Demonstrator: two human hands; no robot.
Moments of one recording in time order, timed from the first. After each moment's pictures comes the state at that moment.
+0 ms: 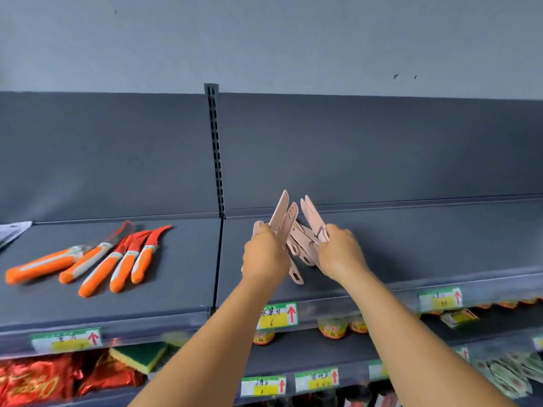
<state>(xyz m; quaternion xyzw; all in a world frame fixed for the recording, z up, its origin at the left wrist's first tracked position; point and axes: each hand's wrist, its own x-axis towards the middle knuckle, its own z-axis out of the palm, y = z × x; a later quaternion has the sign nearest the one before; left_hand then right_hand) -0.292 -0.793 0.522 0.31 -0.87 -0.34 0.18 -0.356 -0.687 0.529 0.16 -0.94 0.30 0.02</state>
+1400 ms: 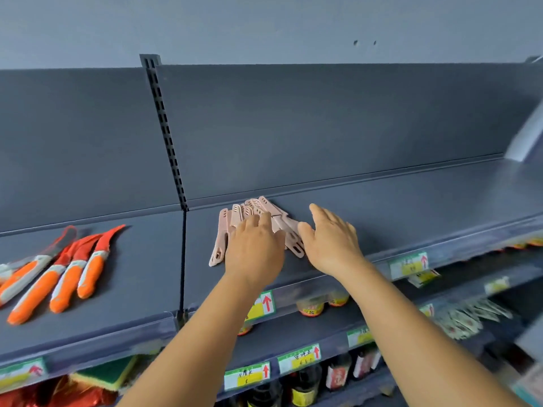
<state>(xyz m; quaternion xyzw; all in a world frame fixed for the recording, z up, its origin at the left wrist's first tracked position) -0.306 -0.779 0.505 0.13 -0.97 -0.12 0.18 -0.357 -0.656 0.513 0.18 -0.96 0.21 0.05</state>
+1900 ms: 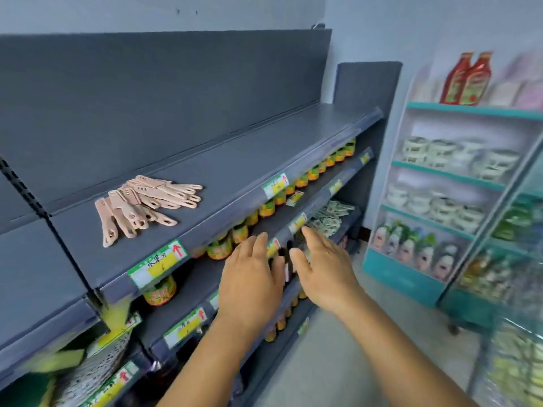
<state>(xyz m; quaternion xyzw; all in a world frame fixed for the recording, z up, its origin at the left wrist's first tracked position) -0.170 -0.666 0.443 -0.16 -0.96 -0.19 0.12 -0.157 -0.531 0.440 -0.06 -0.96 0.28 0.07</state>
